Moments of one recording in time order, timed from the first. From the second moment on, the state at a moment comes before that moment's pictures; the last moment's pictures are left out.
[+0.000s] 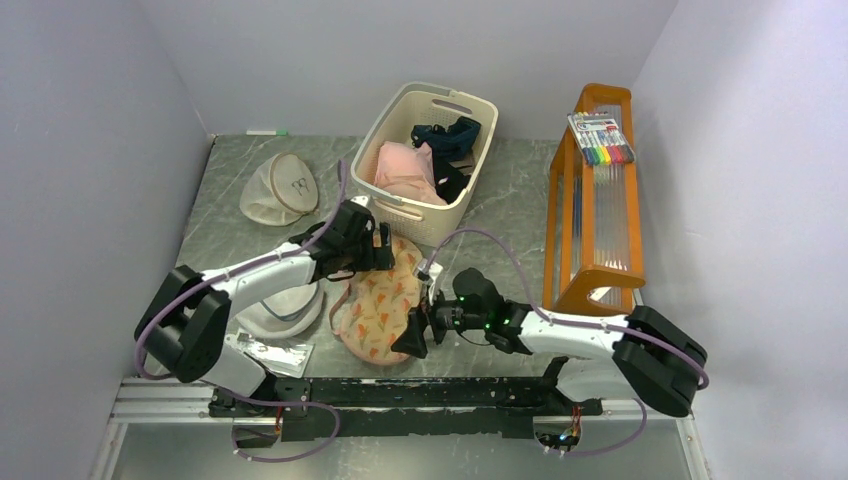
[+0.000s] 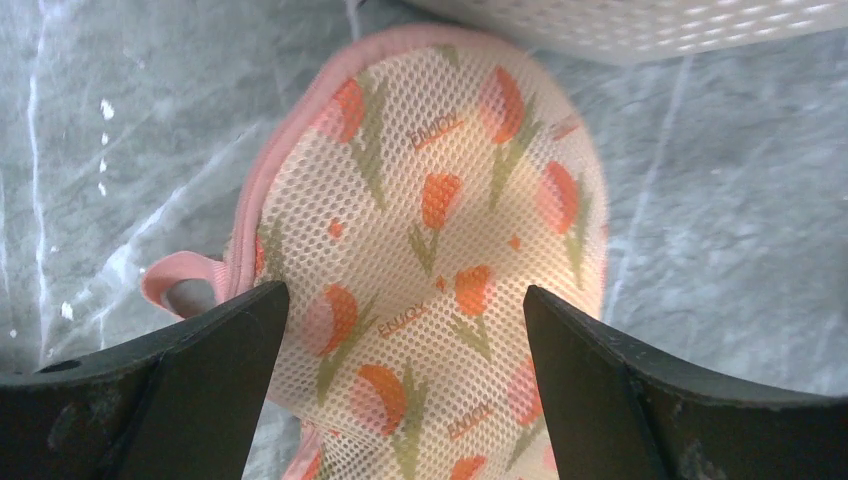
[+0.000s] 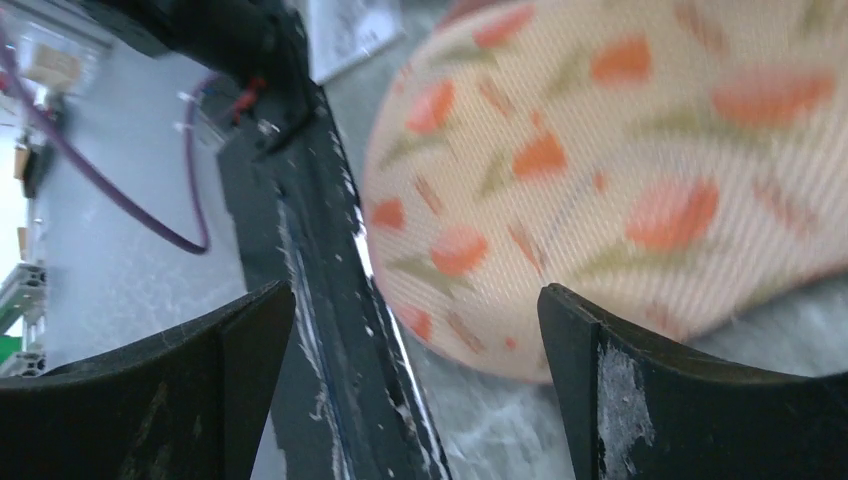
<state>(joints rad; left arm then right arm) -0.64 1.51 0.87 -0.22 -0.08 -0.58 0.96 1.25 0.40 0.37 -0.42 0.41</state>
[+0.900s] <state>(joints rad) -0.77 1.72 1.11 -0.22 -0.01 -0.48 0.86 0.92 0.53 -0.03 0.33 0.38</state>
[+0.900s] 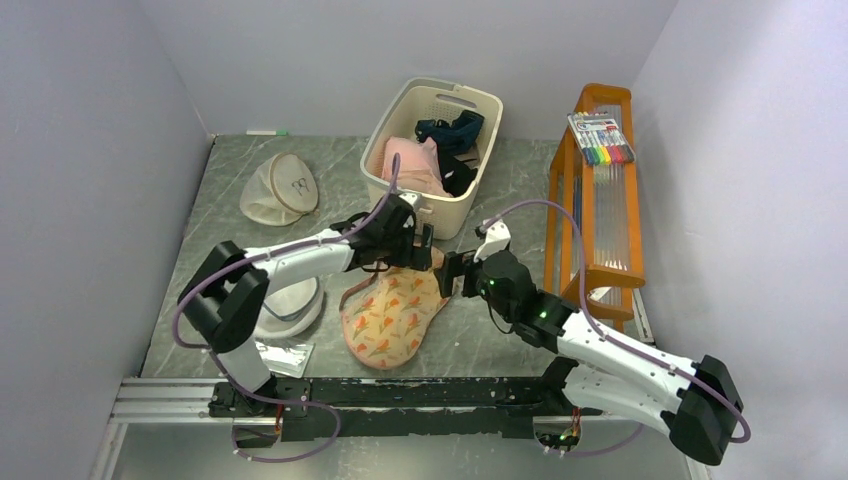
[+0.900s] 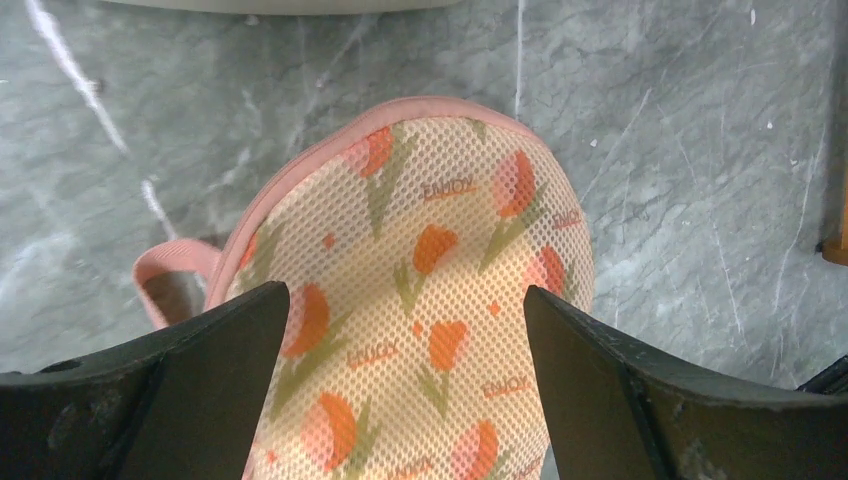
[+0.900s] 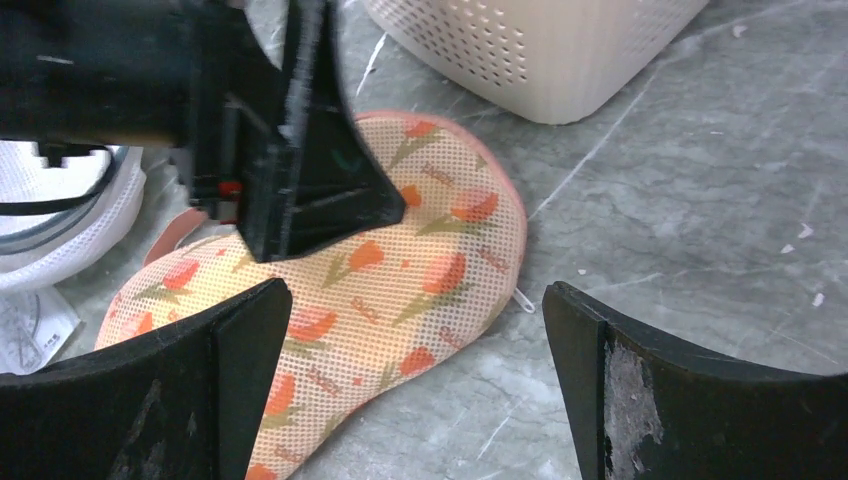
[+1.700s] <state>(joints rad) -1.06 1.62 1.03 -0.12 -0.24 -0.31 0.85 0.64 0.51 -0.05 0.53 0.33</state>
